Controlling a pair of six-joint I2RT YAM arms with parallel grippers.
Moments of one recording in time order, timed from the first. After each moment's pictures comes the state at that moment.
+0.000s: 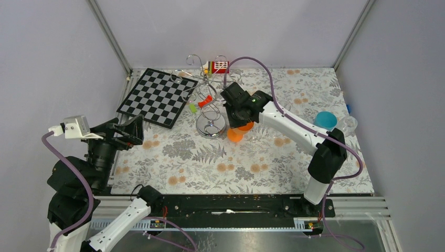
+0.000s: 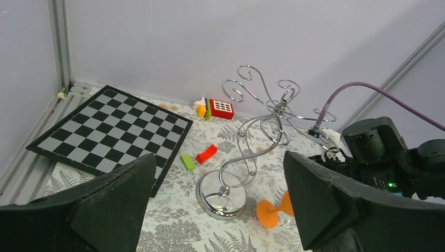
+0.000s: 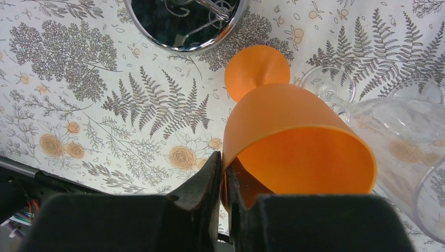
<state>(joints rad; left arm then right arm) -0.56 0.41 1.22 -0.67 -0.45 -0.31 0.82 1.76 1.65 -0.94 0.16 0.48</state>
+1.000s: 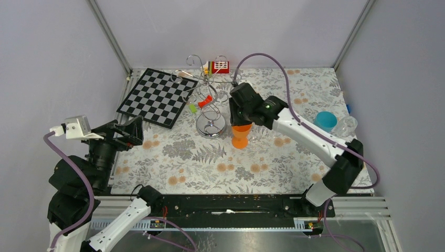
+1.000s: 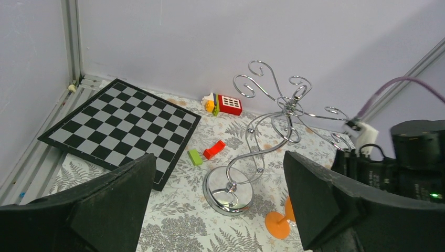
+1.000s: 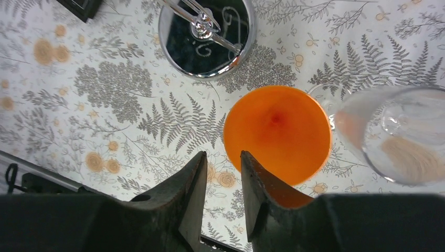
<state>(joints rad) -0.56 0.41 1.22 -0.70 -0.48 -0.32 0.83 1.61 1.54 -0.81 0.19 0.55</state>
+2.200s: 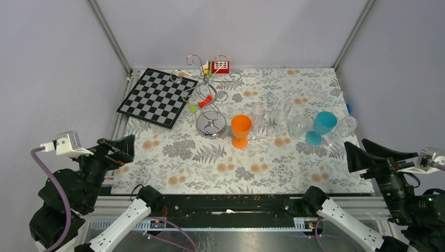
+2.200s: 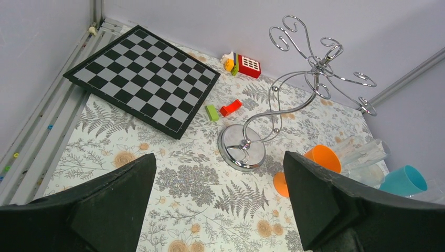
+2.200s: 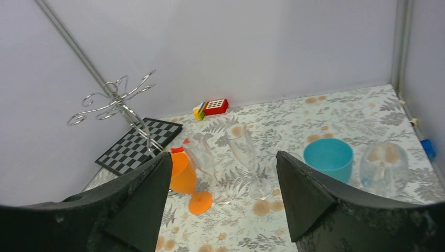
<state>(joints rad) -0.56 0.35 1.32 -1.06 -0.52 -0.47 0.83 0.15 1.23 -0.87 0.59 0.24</state>
